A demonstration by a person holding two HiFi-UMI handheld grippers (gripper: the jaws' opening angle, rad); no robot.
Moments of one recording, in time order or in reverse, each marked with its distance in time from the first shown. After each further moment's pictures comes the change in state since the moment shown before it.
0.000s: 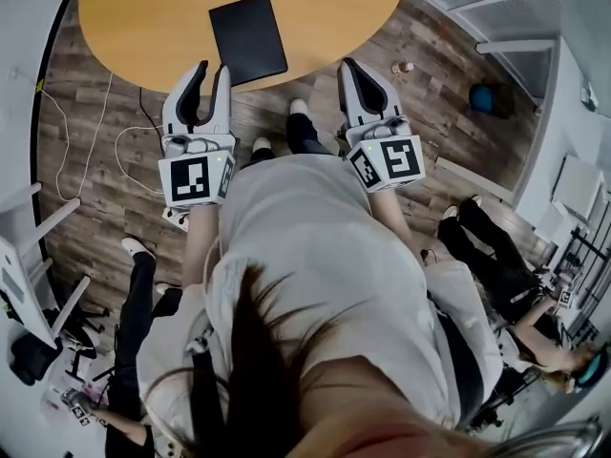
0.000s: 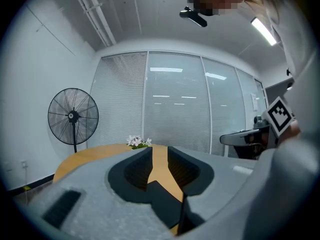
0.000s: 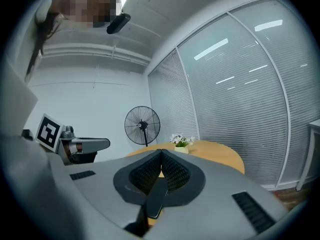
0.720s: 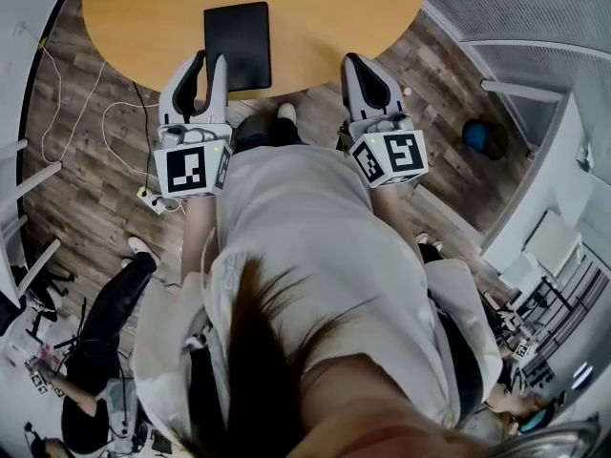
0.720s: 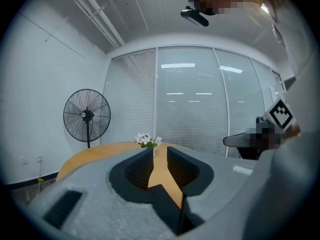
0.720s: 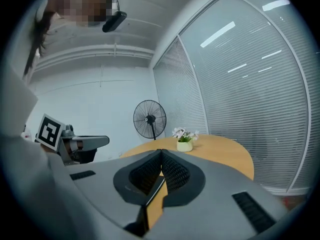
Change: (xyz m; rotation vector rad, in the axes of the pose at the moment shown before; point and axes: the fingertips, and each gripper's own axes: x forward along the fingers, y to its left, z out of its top) left arm 0.063 -0.010 -0.008 -0.020 0.022 0.188; right arm 0.053 -0.078 -0.005 0.015 0.081 0.149
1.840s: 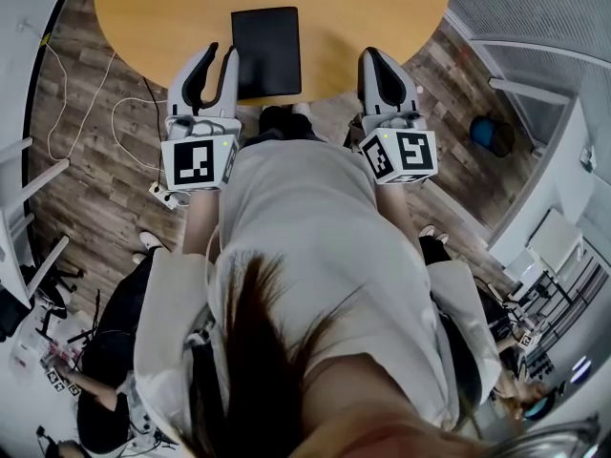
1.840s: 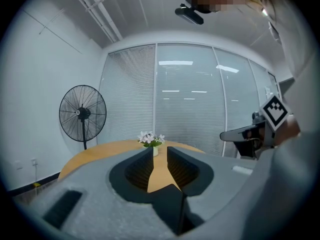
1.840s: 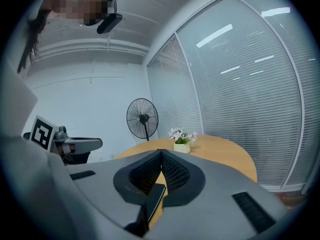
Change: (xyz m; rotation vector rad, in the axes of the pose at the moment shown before) left arm 0.015 0.062 -0.001 0.011 0.035 -0.067; right arm 0.053 0.023 0.010 0.018 0.011 -0.113
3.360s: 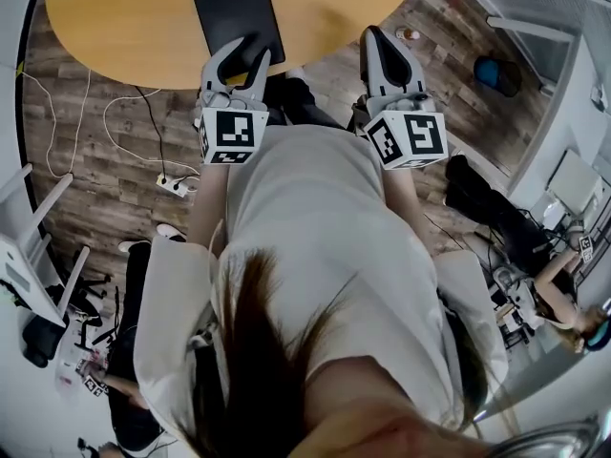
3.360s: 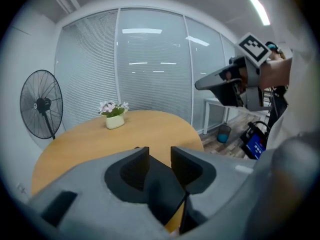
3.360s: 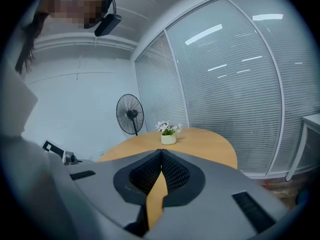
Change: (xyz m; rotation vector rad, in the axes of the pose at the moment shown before) left arm 0.024 -0.094 -0.130 0.229 0.332 -0.341; right arm -0.037 -0.024 -0.030 0.052 0.055 -0.140
